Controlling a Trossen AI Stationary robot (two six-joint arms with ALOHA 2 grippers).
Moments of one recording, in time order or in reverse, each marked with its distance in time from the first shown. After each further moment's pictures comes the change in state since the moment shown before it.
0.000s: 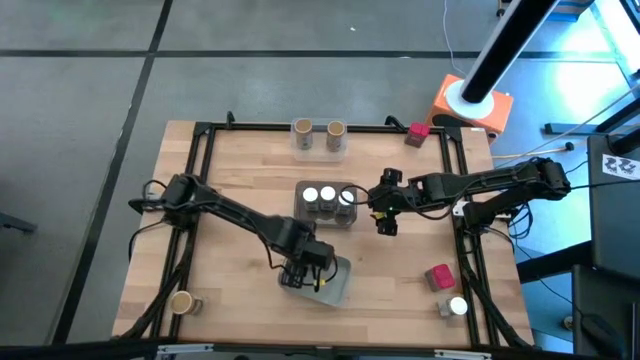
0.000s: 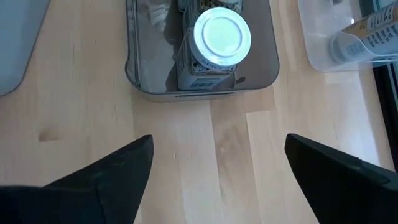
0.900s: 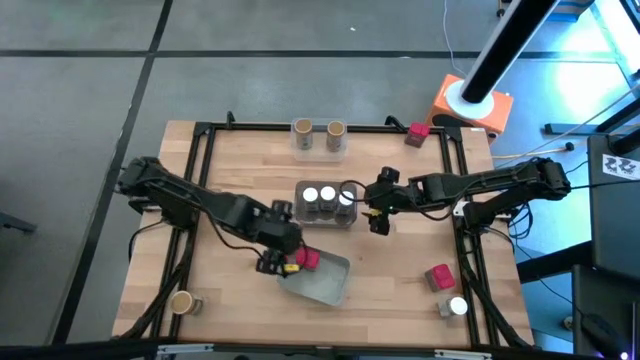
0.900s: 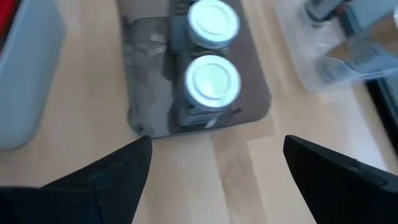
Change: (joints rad) left arm -0.030 -0.369 -0.162 -0.027 -0.127 -0.017; right arm 0.000 0.000 0.000 0.109 0.023 0.082
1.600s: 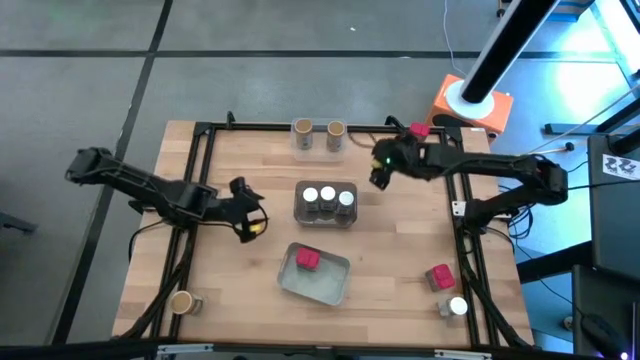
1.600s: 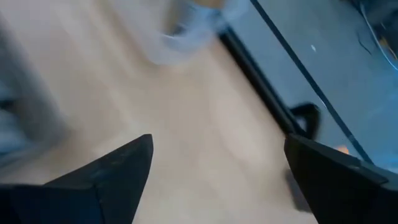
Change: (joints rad) left arm 0.095 -0.647 -0.887 0.579 -0.264 -0.217; right arm -0.382 0.000 0.000 -0.009 0.146 -0.064
